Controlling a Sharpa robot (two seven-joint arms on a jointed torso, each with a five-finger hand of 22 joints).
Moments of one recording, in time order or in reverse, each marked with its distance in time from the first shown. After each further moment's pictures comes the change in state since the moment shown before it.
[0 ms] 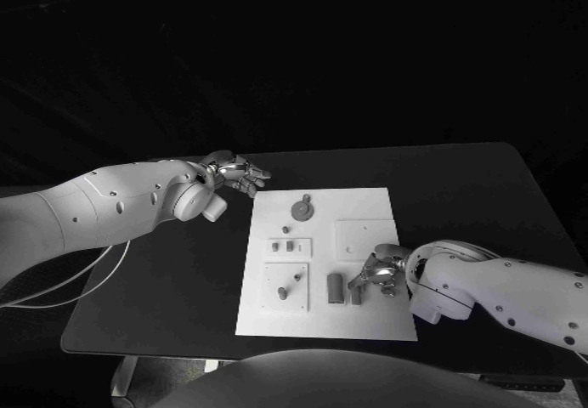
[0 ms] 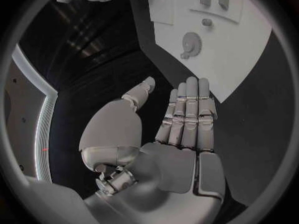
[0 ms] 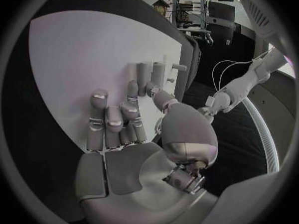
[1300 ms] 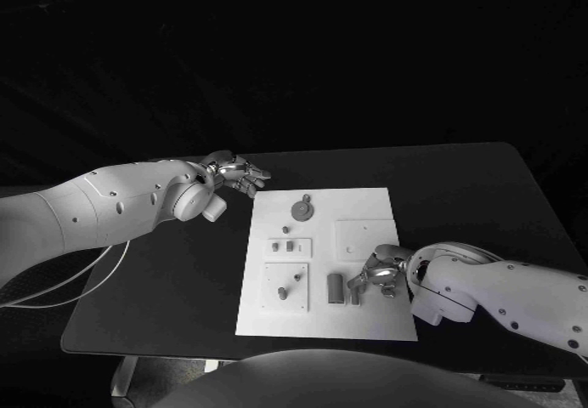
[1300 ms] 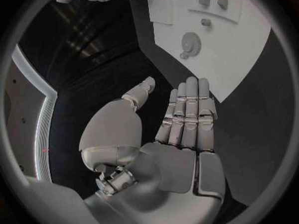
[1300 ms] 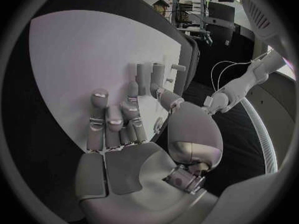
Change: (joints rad) left arm 0.000 -0.001 0.000 0.001 -0.005 0.000 -0.003; left_hand 0.000 0.000 0.000 0.000 0.000 -0.004 0.004 0.004 0.000 0.000 0.000 0.000 0.000 0.000 0.000 -0.004 0.004 0.007 0.000 0.000 -0.004 0.002; right arm -0.004 -0.013 -0.002 0.010 -0.012 -0.011 0.022; right_hand -0.103 -0.185 0.106 0.128 0.004 -0.019 -0.009 -0.014 0.001 -0.034 0.023 -0.015 0.000 -0.013 -0.016 -0.014 0.001 -0.001 -0.006 0.006 -0.023 0.001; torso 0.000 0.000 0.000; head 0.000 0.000
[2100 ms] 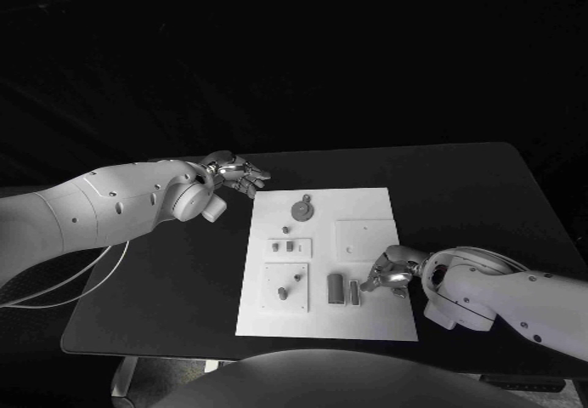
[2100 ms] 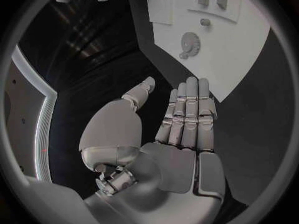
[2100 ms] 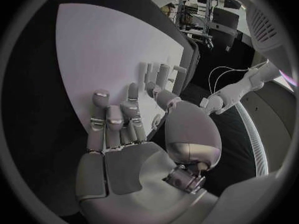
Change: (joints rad) left arm 0.000 -0.002 0.000 0.002 -0.003 0.000 -0.002; left_hand 0.000 0.000 0.000 0.000 0.000 0.000 0.000 0.000 0.000 0.000 0.000 0.000 -0.001 0.000 0.000 0.000 0.002 -0.007 0.000 0.000 0.000 0.001; right arm -0.008 -0.077 -0.004 0.035 -0.091 -0.019 0.077; right_hand 0.057 0.034 -0.015 -0.029 0.000 -0.017 0.016 0.022 0.005 0.000 -0.015 0.005 -0.001 -0.005 -0.004 0.000 0.003 0.001 -0.006 -0.014 0.004 0.000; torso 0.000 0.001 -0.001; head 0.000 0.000
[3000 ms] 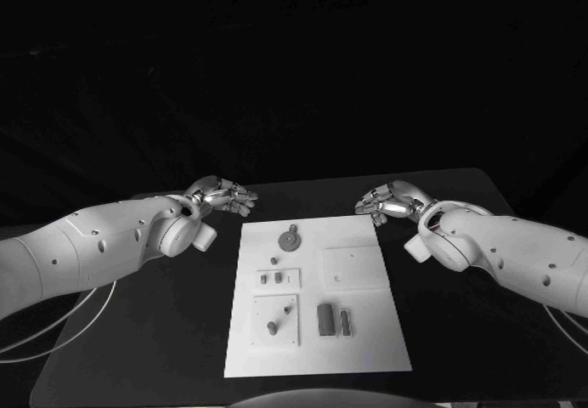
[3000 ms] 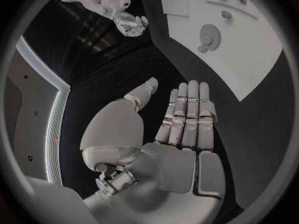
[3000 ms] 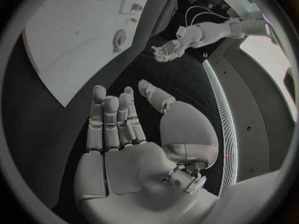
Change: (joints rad) left arm 0.000 0.005 0.001 -0.003 0.080 -0.026 0.151; left_hand 0.026 0.035 0.017 -0.039 0.000 0.002 -0.024 0.016 -0.005 -0.008 0.003 -0.005 -0.014 -0.119 0.064 -0.145 -0.039 0.017 -0.125 0.056 -0.076 -0.041; right arm 0.074 0.151 0.158 -0.438 0.344 -0.091 0.535; right_hand 0.028 0.103 0.002 -0.127 0.000 -0.127 0.063 -0.038 -0.021 -0.114 0.060 -0.247 -0.178 -0.130 0.054 -0.265 -0.119 0.001 -0.179 0.100 -0.188 -0.067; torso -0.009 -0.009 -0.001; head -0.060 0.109
